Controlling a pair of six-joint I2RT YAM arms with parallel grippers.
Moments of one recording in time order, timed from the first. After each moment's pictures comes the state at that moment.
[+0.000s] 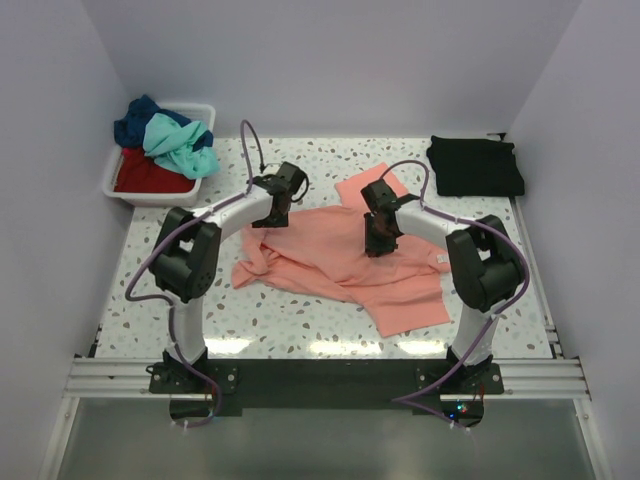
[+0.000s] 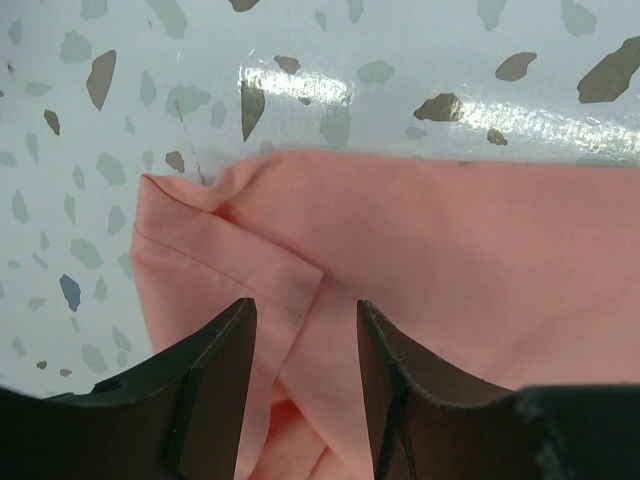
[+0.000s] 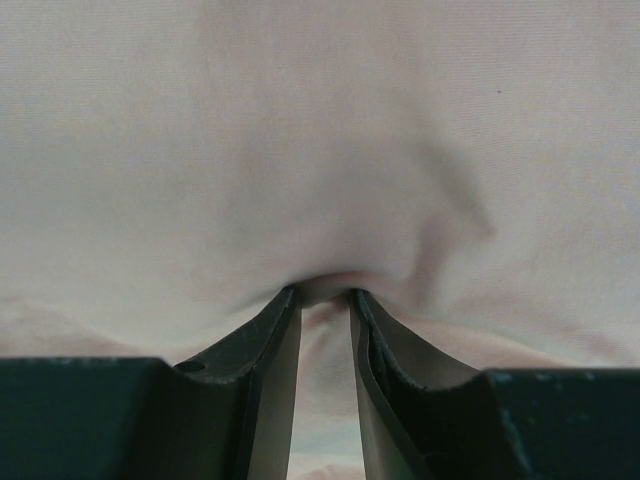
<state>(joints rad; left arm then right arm) -0.50 1.97 1.45 -0.69 -0.51 -0.55 0.47 1.88 1.22 -0.59 0.09 0.49</state>
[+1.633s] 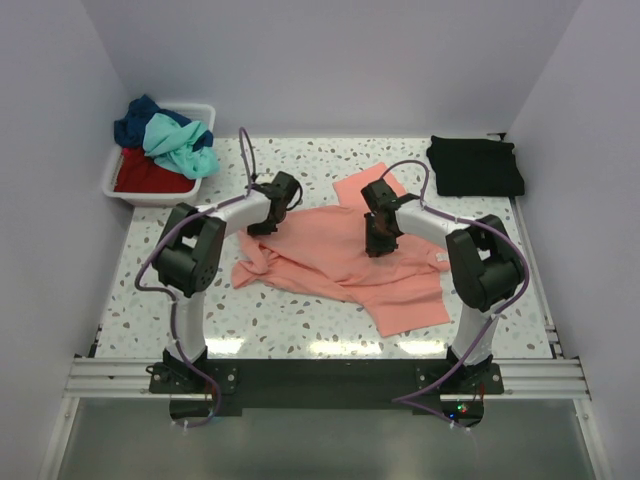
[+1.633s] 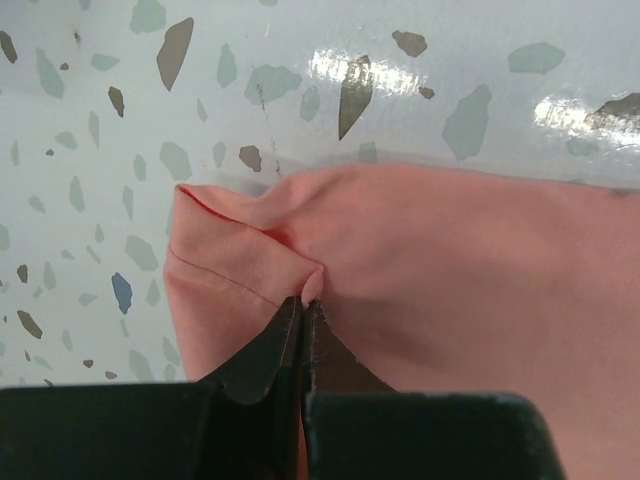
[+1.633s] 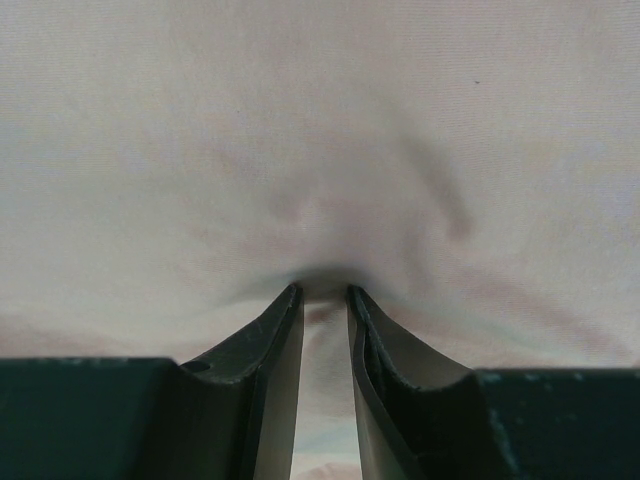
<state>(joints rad) -0.46 2.03 1.39 -0.66 -0.63 -0.54 0.47 1.88 1.22 -0.60 0.10 0.49</state>
